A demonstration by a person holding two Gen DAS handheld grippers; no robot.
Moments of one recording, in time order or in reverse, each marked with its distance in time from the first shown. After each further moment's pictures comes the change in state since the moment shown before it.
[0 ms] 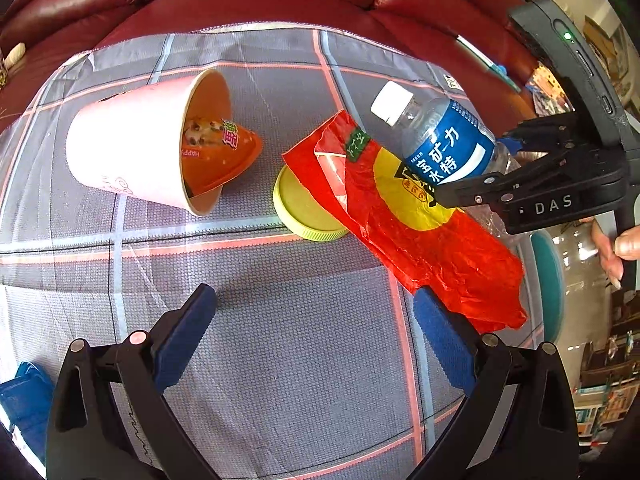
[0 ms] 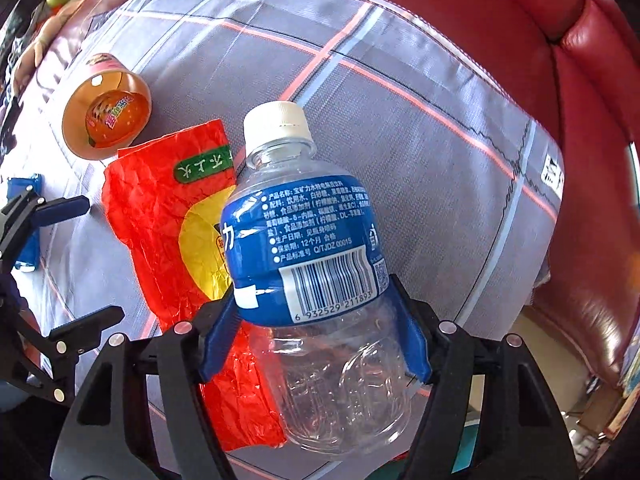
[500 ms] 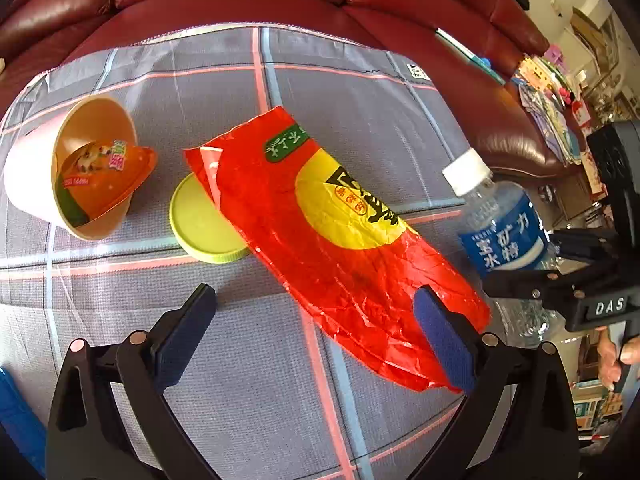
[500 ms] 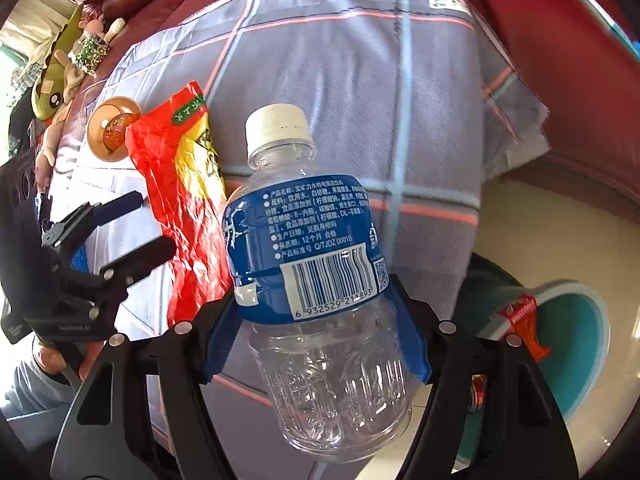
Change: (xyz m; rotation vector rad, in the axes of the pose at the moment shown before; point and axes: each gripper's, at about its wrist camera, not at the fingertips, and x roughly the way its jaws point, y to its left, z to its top) left arm 0.023 -0.055 0.011 0.036 -0.002 -0.027; right arm -0.019 -0.070 -0.131 0.340 -0.080 0.182
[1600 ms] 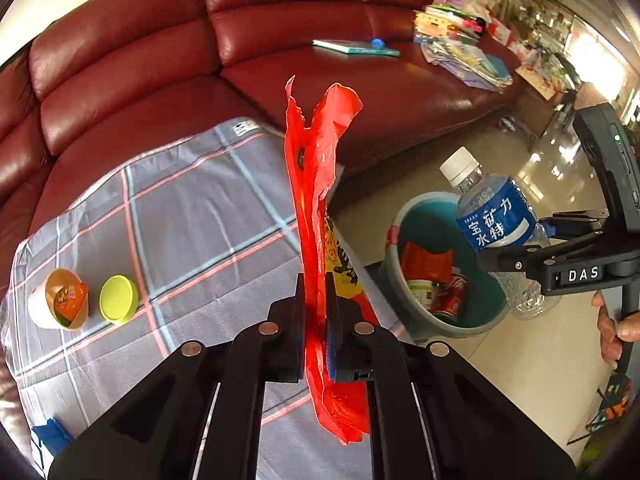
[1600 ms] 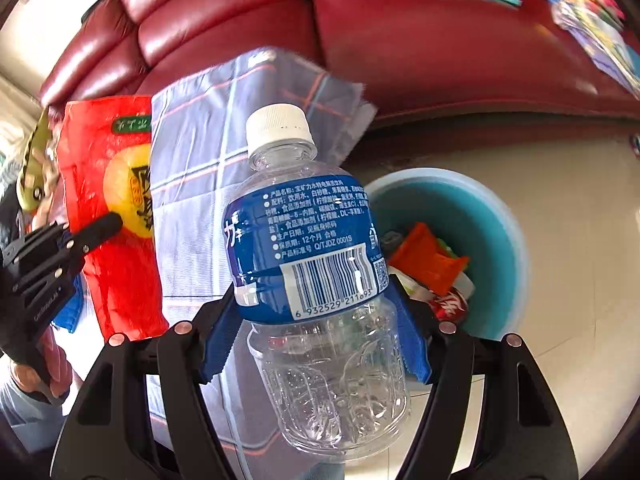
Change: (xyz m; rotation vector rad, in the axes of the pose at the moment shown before) left arm -0.079 -0.187 -0.041 0.439 -0.141 0.014; right arm -0.114 -0.094 -0.155 0.304 -0.310 -0.079
